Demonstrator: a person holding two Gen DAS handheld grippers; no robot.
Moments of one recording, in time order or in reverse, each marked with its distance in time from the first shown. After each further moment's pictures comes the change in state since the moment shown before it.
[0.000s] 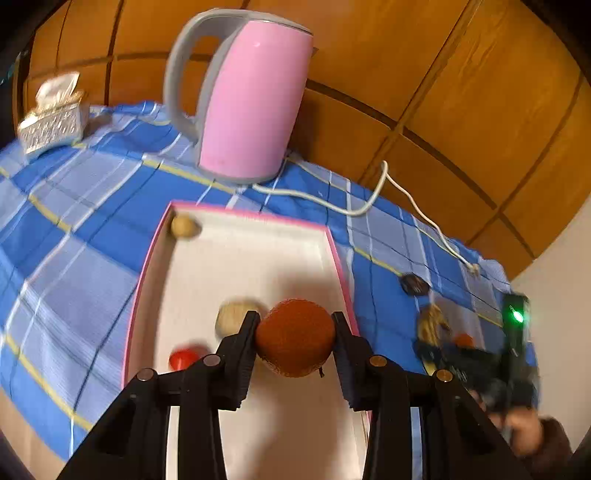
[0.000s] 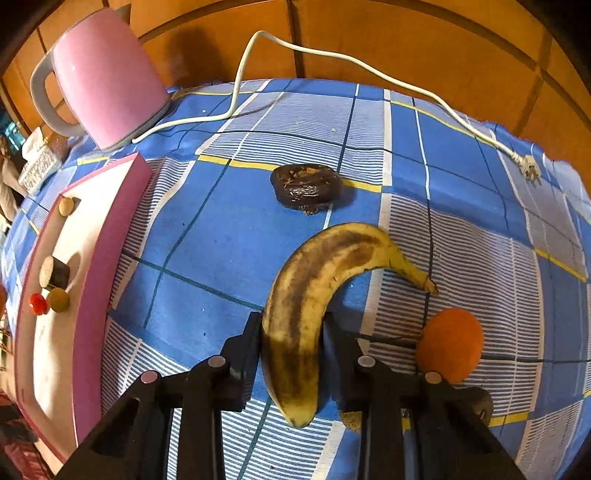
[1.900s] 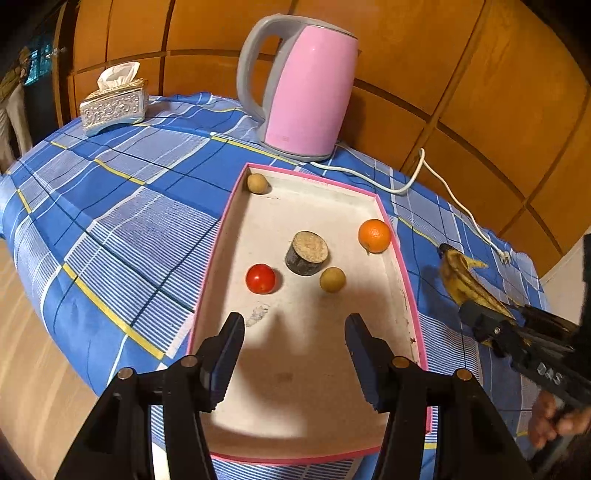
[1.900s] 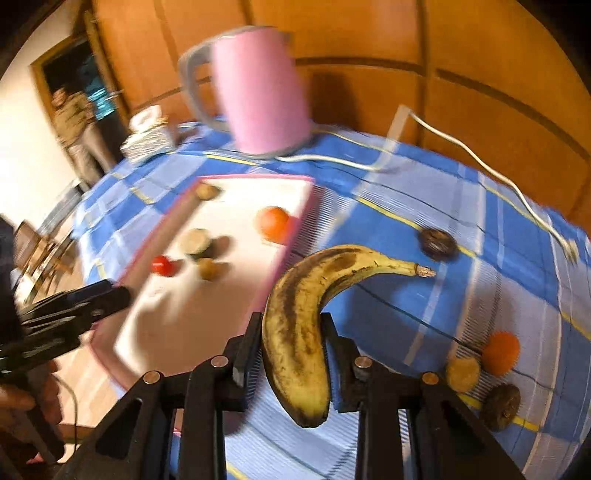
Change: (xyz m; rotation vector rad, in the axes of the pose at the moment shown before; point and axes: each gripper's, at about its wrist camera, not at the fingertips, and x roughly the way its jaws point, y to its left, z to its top) left arm -0.051 0.030 -0.066 -0.052 -0.014 0.157; right arm -0.081 0.098 -0.032 -0.294 -0.150 0.229
